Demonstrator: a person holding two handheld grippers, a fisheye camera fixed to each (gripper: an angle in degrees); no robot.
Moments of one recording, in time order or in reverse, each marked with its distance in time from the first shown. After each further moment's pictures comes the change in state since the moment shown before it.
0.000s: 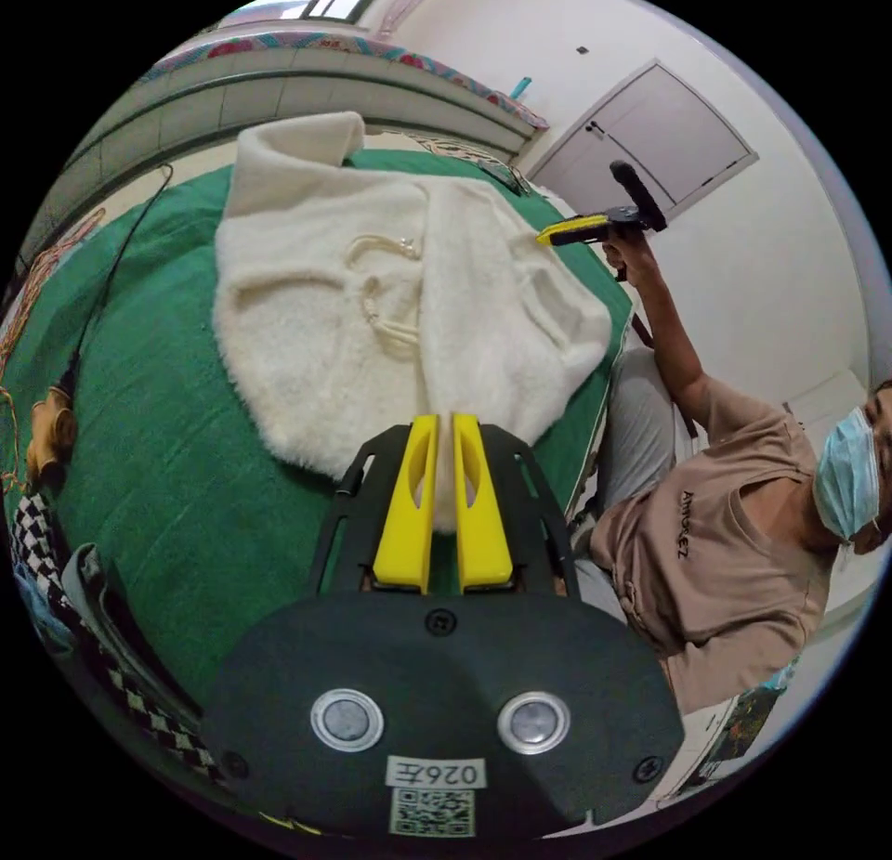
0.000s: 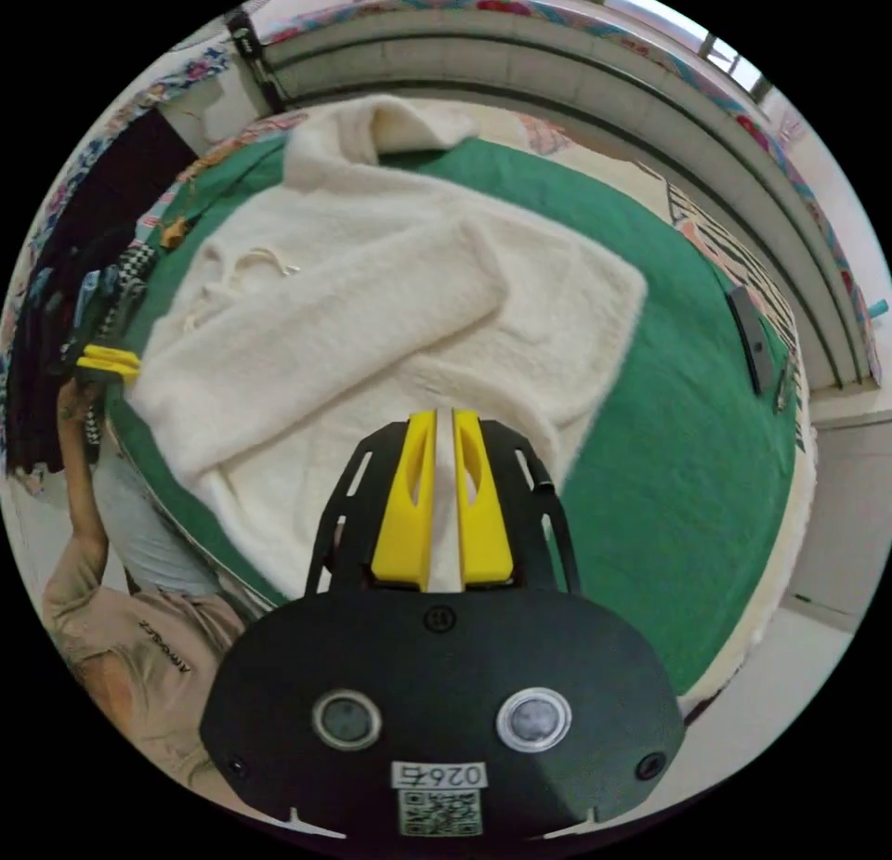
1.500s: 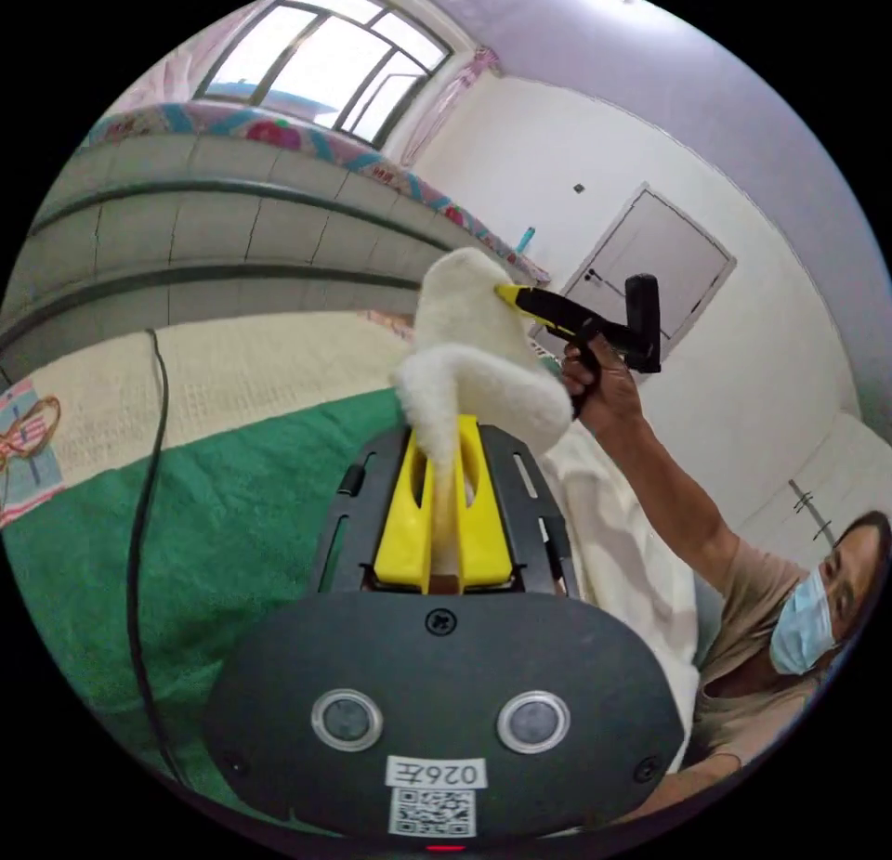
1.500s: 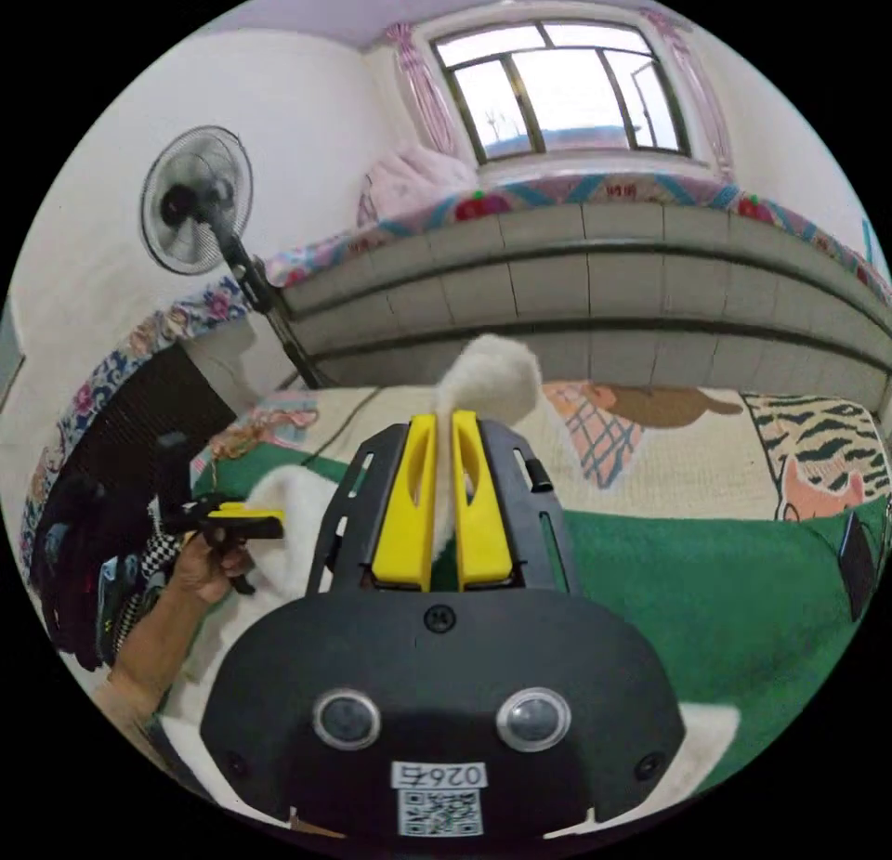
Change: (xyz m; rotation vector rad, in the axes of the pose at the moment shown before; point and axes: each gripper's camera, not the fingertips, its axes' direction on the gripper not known) left arm -0.162 -0.230 -0.047 0.483 0.033 0.011; right arm -0.002 -0.203 -0.020 0.770 -0.196 0.123
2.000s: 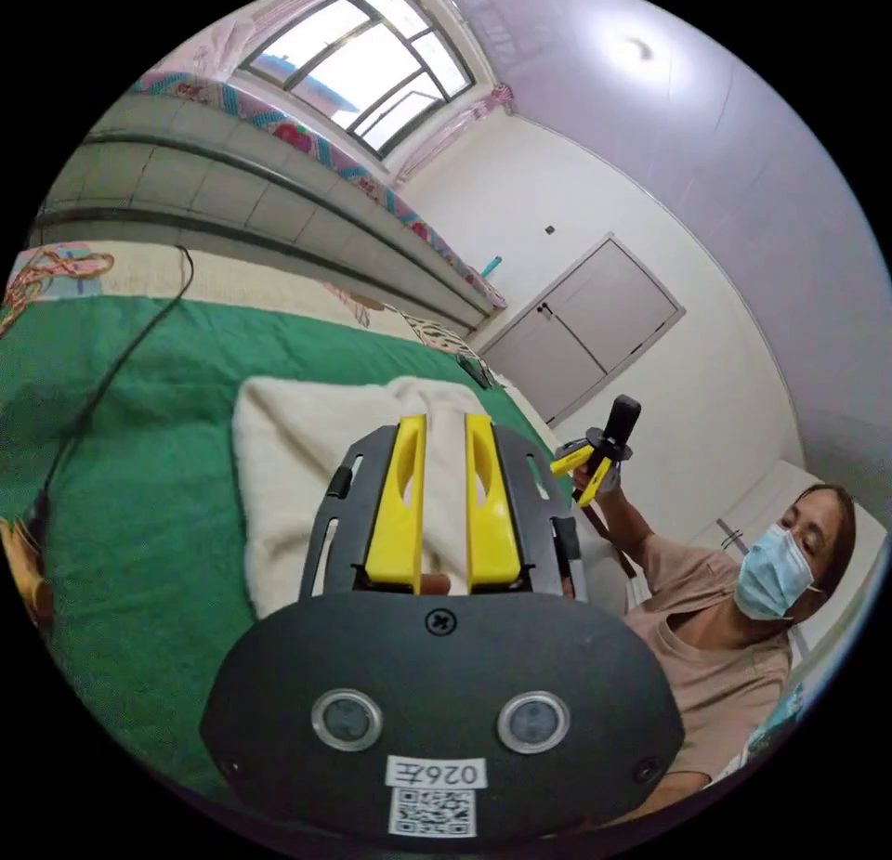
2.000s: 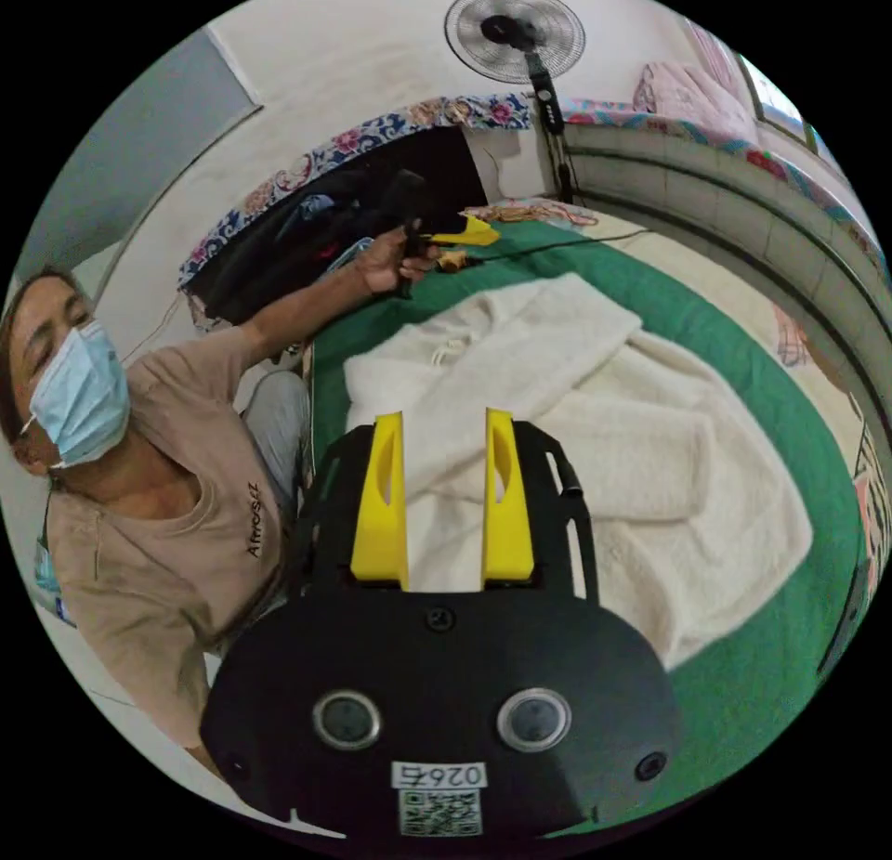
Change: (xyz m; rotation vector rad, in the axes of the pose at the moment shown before) left arm 0.112 0.124 -0.079 0.076 0.179 -0.147; right arm -0.157 0.227 -0.195 -0.565 -0.492 -0.447
